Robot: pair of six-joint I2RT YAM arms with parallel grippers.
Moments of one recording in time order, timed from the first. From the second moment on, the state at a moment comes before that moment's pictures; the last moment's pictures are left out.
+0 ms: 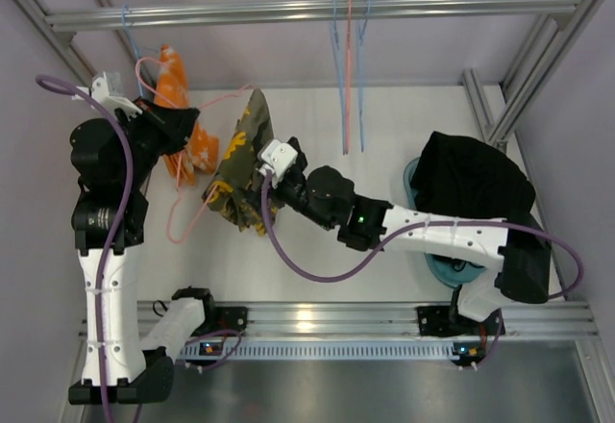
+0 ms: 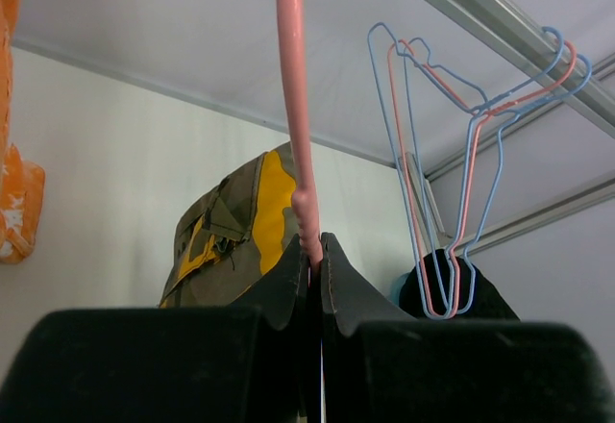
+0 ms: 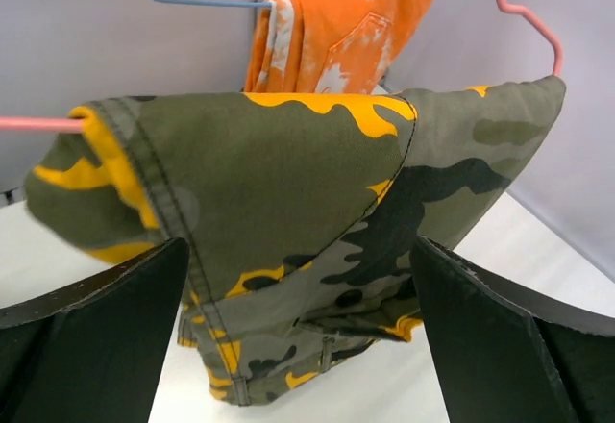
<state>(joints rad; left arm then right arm) 0.02 0.90 1.40 -0.54 0.27 -0.63 1.23 1.50 1.22 0.31 0.28 -0.17</state>
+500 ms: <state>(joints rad) 0.02 0.90 1.43 -0.55 0.24 -0.62 1.23 1.66 1.35 0.36 0.35 -0.13</state>
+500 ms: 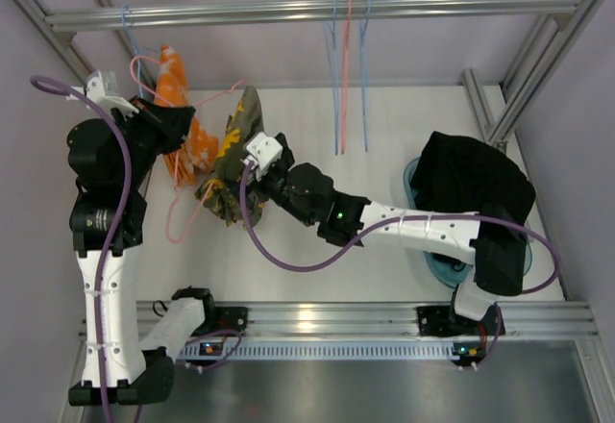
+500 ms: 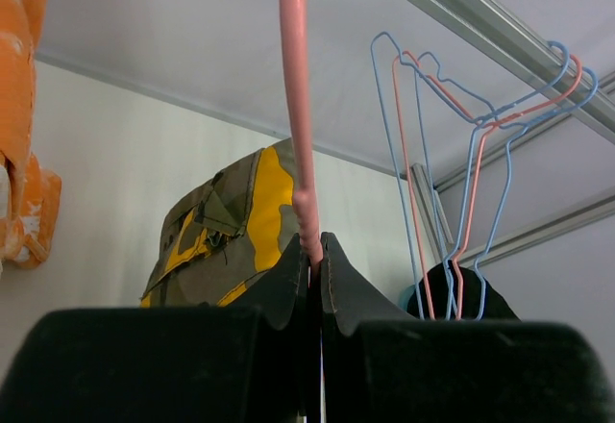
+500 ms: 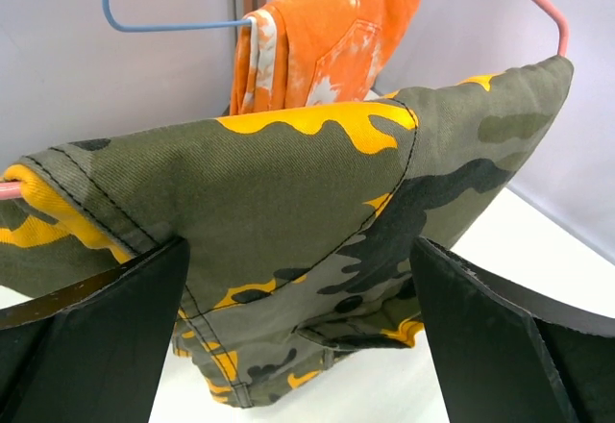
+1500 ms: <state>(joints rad) 0.02 0.91 1.46 -0.55 0.22 -0.67 1.28 1.70 1.33 0.43 0.48 -0.16</state>
